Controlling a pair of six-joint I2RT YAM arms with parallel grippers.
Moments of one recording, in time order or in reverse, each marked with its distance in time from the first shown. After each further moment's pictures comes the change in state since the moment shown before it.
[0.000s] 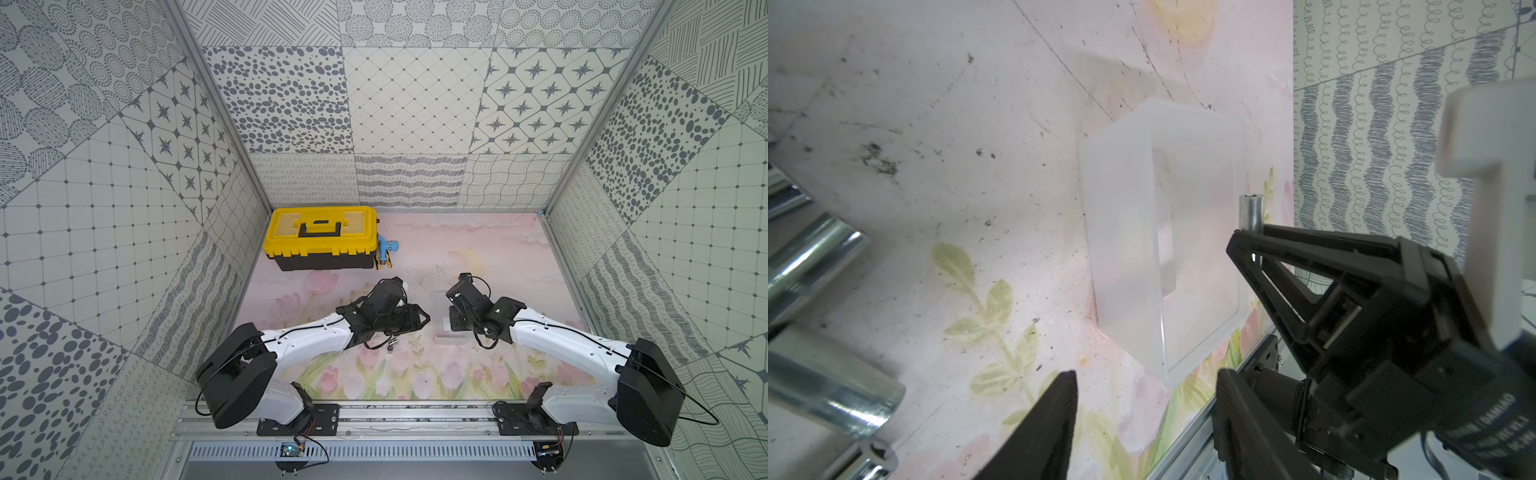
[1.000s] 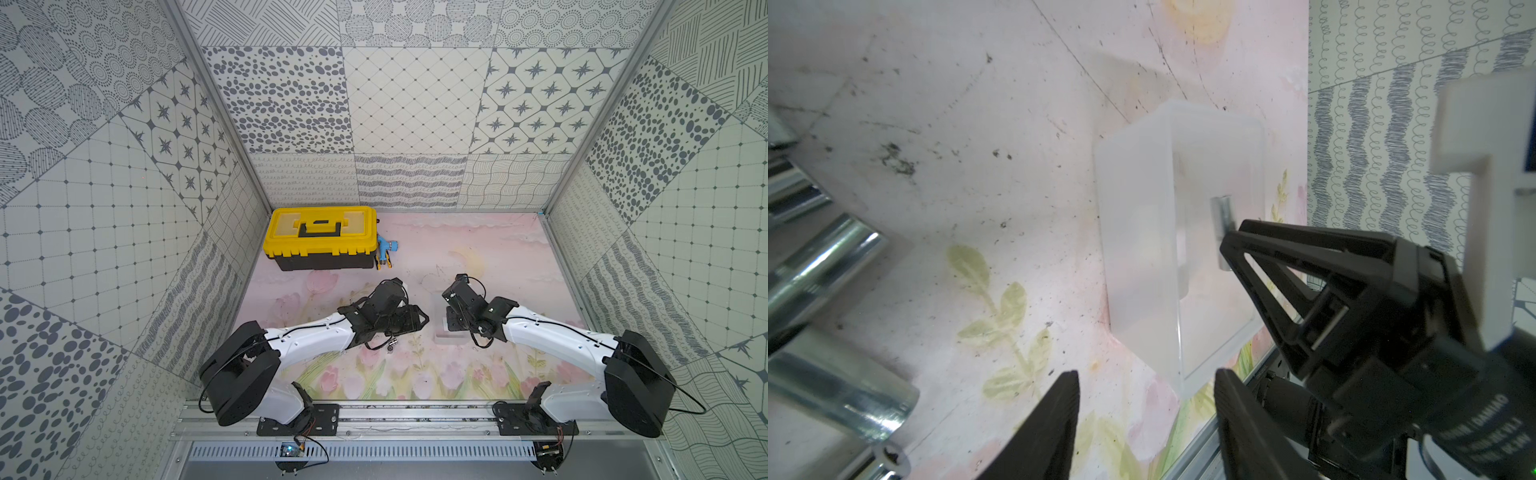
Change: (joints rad) left arm -0.004 0.016 -0.002 0.000 -0.023 0.000; right arm 0.000 0.057 -0.006 0.048 0.003 -0.002
